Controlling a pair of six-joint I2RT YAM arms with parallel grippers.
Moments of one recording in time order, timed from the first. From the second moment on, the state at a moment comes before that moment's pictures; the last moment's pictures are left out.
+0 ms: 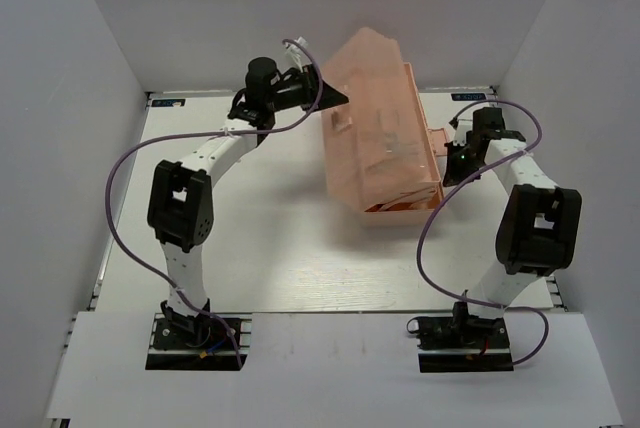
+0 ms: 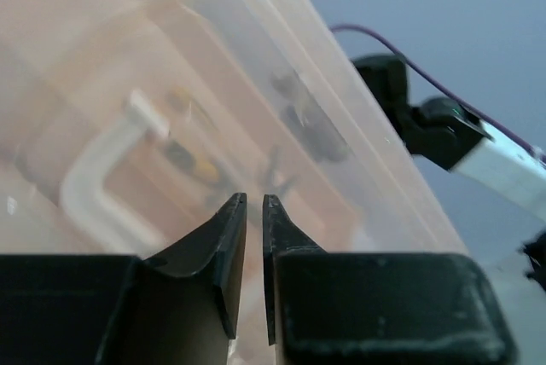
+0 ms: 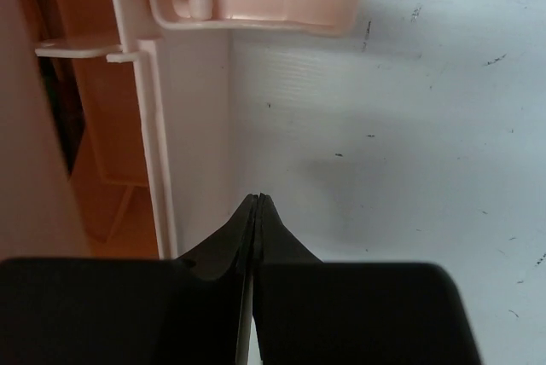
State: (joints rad) left arm -0.39 1.98 1.64 0.29 0.77 -0.77; right arm -0.06 1.69 1.25 -0.72 -0.24 -0.12
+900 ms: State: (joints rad) left arm -0.41 1.18 1.00 -0.22 0.14 -0.20; right arm -0.20 1.22 1.08 -0.64 -0.30 -0.09
